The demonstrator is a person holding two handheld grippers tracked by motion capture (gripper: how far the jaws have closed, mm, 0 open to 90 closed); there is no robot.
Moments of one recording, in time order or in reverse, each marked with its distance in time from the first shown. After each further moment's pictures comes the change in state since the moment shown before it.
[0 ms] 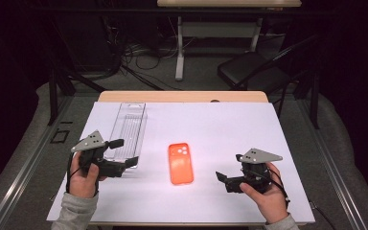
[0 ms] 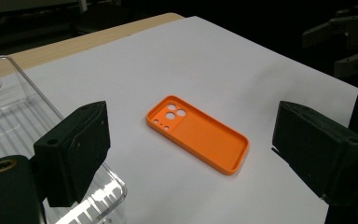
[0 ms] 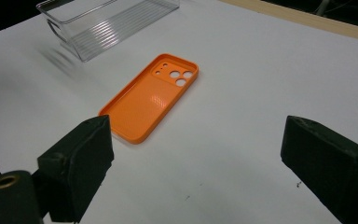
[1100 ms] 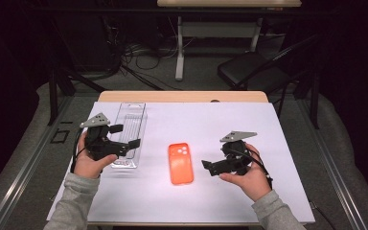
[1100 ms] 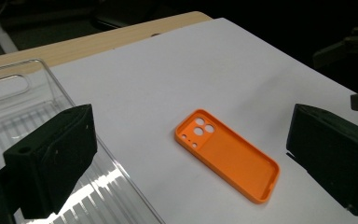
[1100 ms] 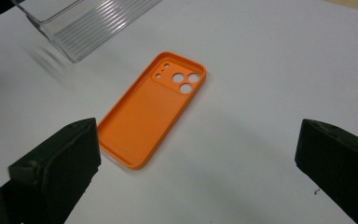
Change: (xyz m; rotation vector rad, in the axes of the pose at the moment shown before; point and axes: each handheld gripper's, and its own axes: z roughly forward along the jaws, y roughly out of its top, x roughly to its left) left arm 0.034 0.028 0.022 0.035 0.071 -0.098; right arm -0.002 0.039 0.050 0.144 0.024 0.043
